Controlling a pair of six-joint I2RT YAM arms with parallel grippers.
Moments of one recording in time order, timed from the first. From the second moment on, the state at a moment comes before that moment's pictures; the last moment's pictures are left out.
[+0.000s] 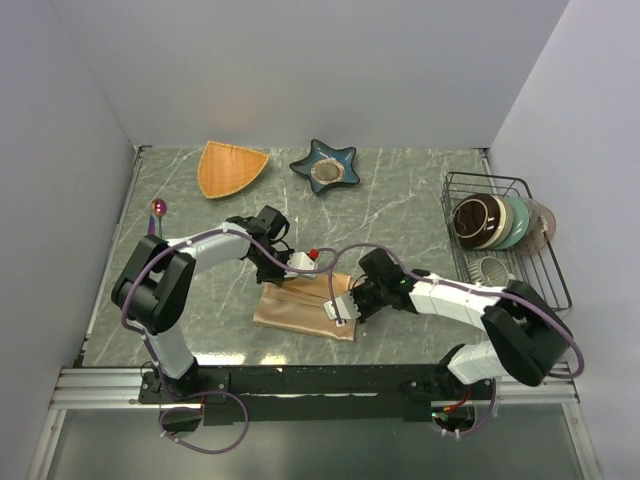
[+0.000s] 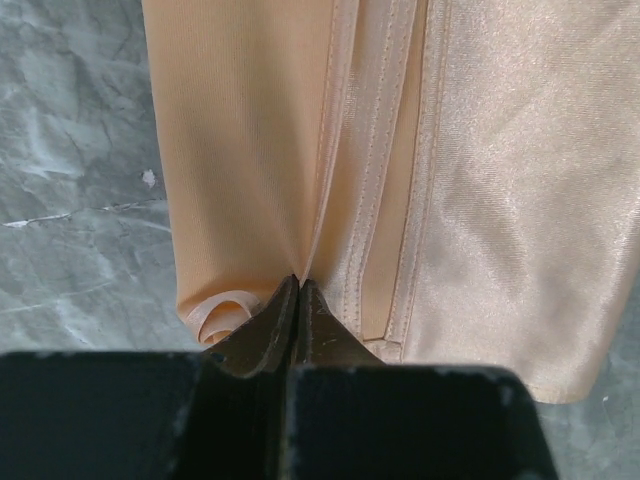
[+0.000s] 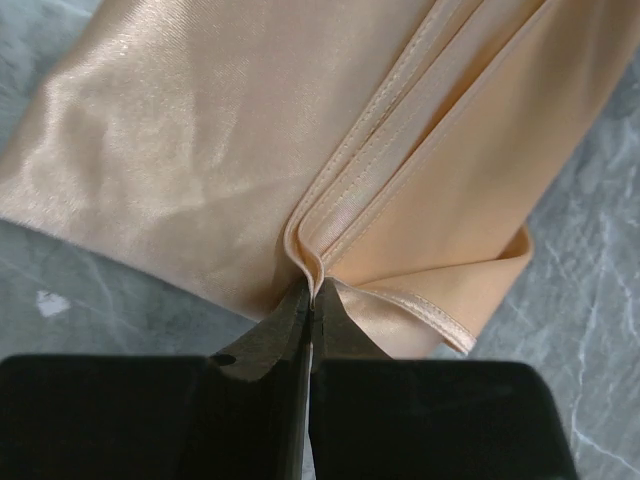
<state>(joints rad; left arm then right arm) -0.55 1.75 1.08 -0.67 0.44 1.14 0.70 1.35 0.57 -0.24 -0.43 -1.31</state>
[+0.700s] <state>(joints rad) -0.54 1.70 1.01 -0.61 0.43 0.97 0.60 1.12 0.69 -0.42 -0.41 -1.07</state>
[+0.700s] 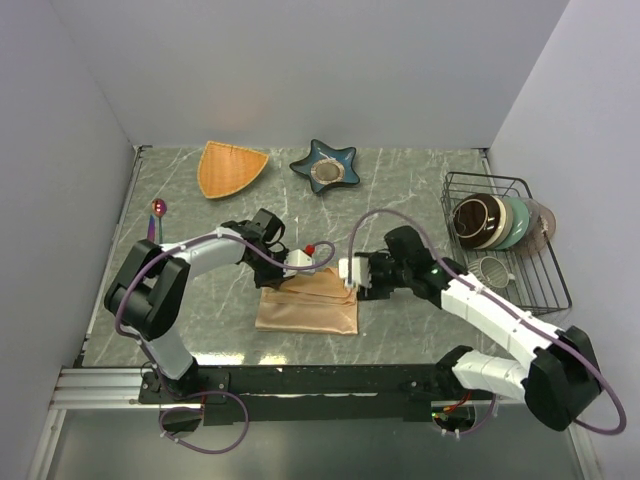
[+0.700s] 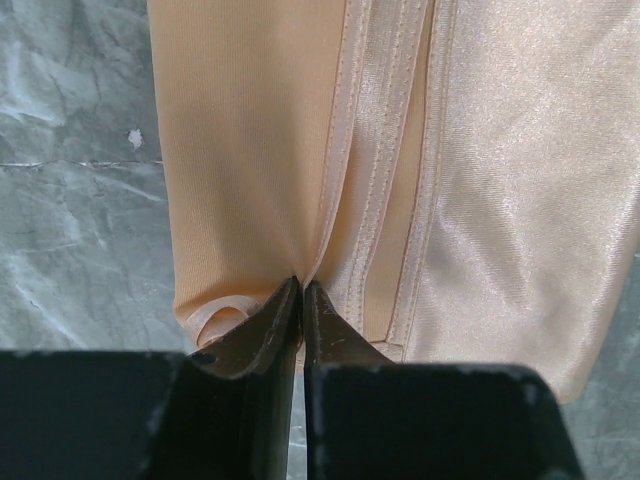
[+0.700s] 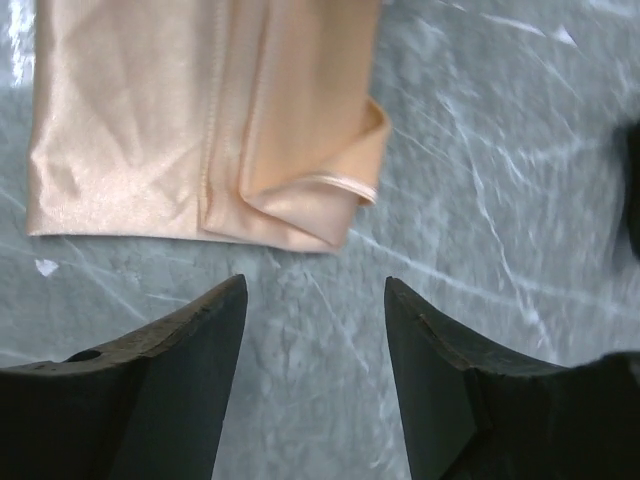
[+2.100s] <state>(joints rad) -0.54 1.65 0.95 -0.56 0.43 0.93 0.40 1.73 1.02 -0.39 -0.61 0.50</state>
